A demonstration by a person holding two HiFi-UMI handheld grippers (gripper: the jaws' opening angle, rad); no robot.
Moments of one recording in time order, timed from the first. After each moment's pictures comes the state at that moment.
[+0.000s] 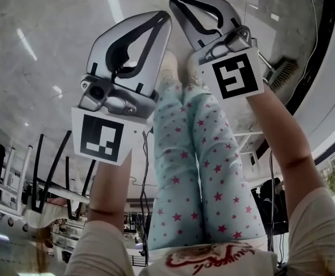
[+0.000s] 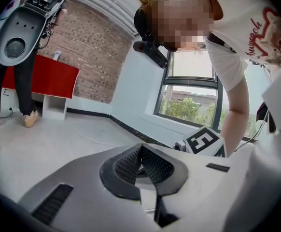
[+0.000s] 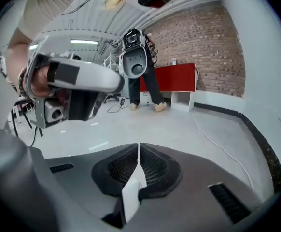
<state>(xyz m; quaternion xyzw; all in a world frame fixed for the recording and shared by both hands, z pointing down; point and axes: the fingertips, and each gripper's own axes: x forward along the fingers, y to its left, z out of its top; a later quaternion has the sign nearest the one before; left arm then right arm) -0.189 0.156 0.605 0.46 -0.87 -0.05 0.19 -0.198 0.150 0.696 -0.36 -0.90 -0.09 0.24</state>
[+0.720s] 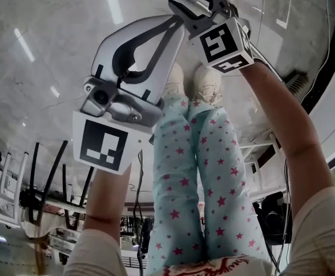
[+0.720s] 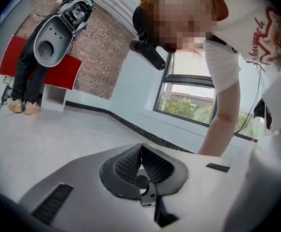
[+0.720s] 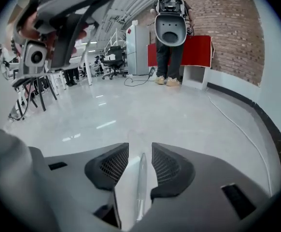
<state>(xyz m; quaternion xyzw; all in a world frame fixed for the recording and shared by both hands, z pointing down) -0.184 0.172 0.682 0.47 -0.86 -0.07 0.20 -0.200 0.175 0.863 -0.40 -0.85 -0.15 0.33</state>
